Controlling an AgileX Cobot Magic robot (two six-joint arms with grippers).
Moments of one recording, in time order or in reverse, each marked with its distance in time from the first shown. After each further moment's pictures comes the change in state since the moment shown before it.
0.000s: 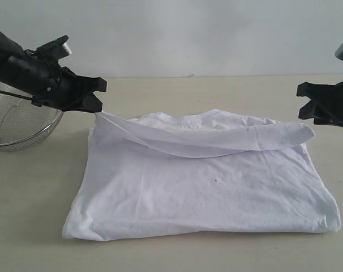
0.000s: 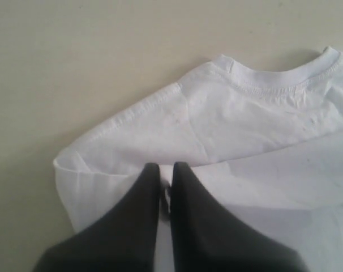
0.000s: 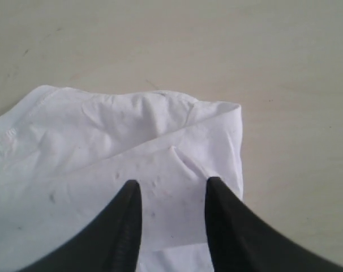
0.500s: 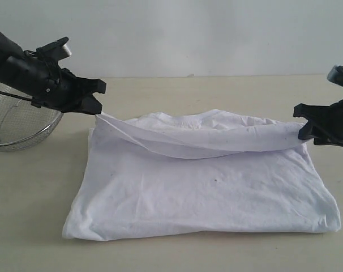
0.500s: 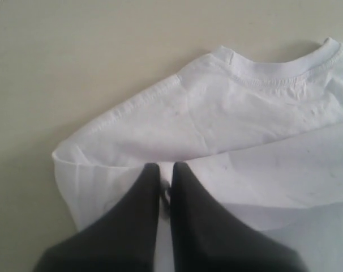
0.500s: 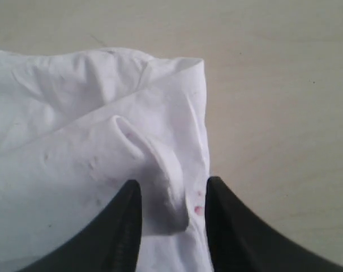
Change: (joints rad) left arm 0.002 0.000 0.000 0.014 0.023 0.000; right arm 0.000 0.100 0.000 -0.083 -0.027 0.065
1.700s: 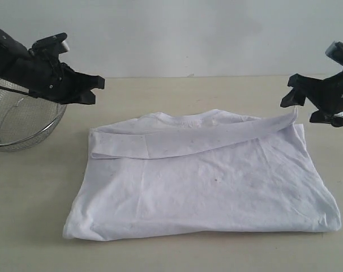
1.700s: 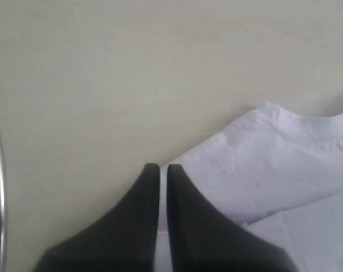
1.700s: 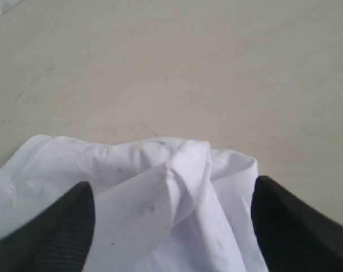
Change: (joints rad) left arm 0.002 0.054 -0.058 0.031 -0.142 0.000; right arm 0.000 0.084 -0.189 0.107 0.061 0.030
